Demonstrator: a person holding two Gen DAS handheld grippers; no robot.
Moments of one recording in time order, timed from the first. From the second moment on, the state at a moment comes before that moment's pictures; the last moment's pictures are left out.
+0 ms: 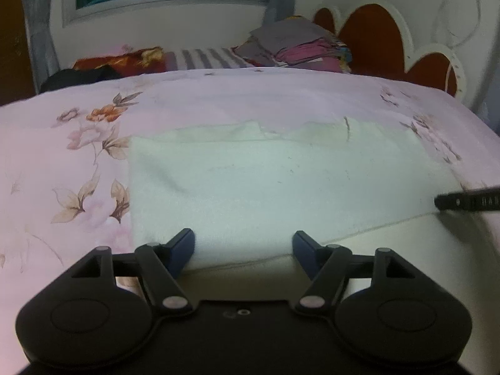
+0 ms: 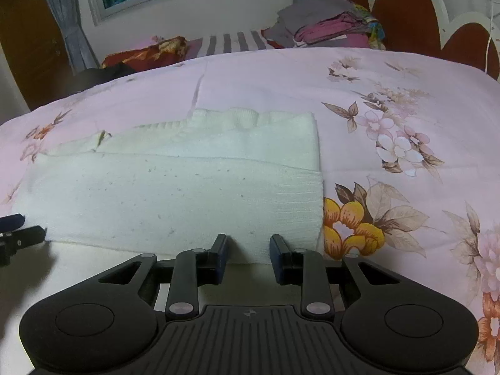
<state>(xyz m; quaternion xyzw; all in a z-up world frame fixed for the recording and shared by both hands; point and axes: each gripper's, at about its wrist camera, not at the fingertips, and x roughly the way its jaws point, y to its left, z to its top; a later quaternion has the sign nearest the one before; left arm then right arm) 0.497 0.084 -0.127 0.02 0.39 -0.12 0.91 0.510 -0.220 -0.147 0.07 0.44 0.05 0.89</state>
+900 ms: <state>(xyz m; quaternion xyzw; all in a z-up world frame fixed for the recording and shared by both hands) 0.208 0.158 -0.117 -0.16 0.43 -0.10 0.88 0.228 -0.325 -0.134 0.21 0.46 0.12 0.86</state>
